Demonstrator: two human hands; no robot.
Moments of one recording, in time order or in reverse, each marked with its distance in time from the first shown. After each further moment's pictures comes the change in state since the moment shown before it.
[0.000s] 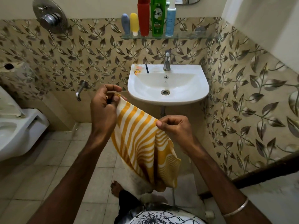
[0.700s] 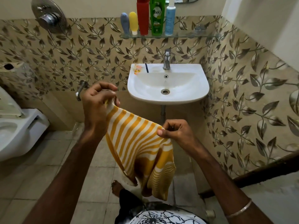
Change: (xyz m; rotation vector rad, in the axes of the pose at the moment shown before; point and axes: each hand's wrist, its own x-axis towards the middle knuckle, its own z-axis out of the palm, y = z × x) left_hand 0.011 0.001 -0.010 -0.294 -0.037 -0.028; right_hand -0.002 0.012 -0.012 -0.093 -0.124 -0.022
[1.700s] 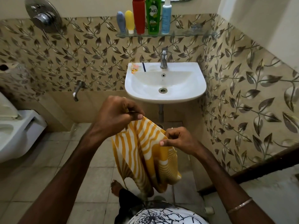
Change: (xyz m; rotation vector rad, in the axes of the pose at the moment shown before) left_hand -0.004 0.001 0.010 0.655 -0.622 0.297; right_hand -0.013 0.030 -0.025 -0.295 -0.111 0.101
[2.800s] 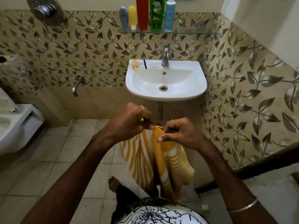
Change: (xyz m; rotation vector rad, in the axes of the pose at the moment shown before) left_hand -0.006 -0.005 0.027 0.116 -0.185 0.211; right_hand -0.005 -0.047 -0.003 -0.115 -0.014 -0.127
